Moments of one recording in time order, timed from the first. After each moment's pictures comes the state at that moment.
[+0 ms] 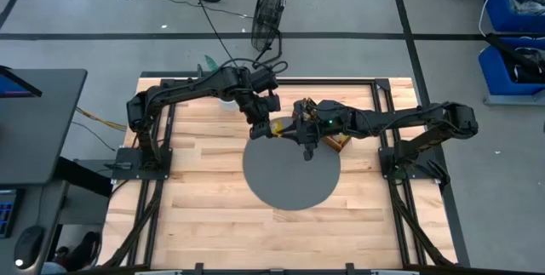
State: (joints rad) left arm 0.30 1.85 1.78 -1.04 0.57 -0.01; right arm -0.11 1.40 0.89 0.17 -0.12 -0.67
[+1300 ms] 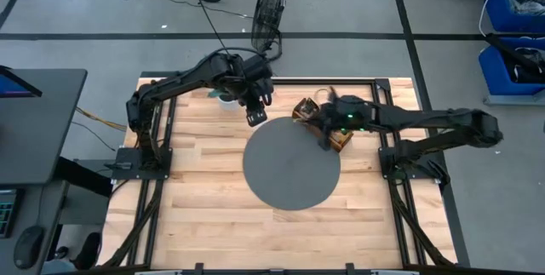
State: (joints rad) left arm 0.32 1.85 2.01 -1.27 0.11 -0.01; right arm -0.19 1.16 0.81 -0.20 0.07 -0.05
